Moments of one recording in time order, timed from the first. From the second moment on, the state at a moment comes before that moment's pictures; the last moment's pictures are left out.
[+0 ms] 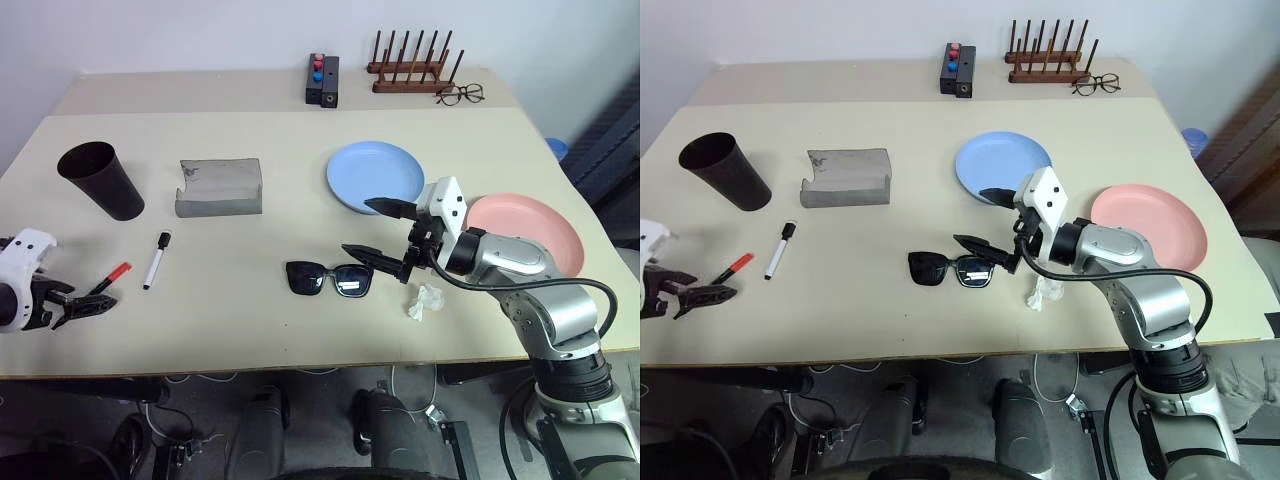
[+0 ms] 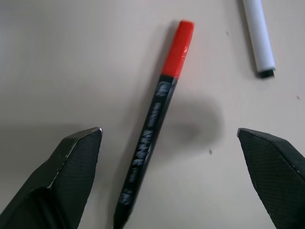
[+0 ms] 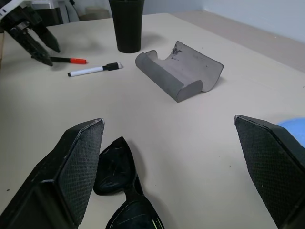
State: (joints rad) left arm -0.16 1.15 0.28 0.18 -0.27 0.92 -1.04; right arm -0.41 -0.56 0.04 -0.36 0.49 0.55 0.80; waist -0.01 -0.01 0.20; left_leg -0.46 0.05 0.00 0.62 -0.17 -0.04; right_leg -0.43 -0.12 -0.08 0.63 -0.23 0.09
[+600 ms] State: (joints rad) left arm -0.38 1.21 -0.01 0.48 -0.13 0.56 -1.23; right arm -0.39 -0.56 0.03 -0.36 0.49 0.55 0.79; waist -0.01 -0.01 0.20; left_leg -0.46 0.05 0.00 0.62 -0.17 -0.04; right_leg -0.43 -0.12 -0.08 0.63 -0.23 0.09
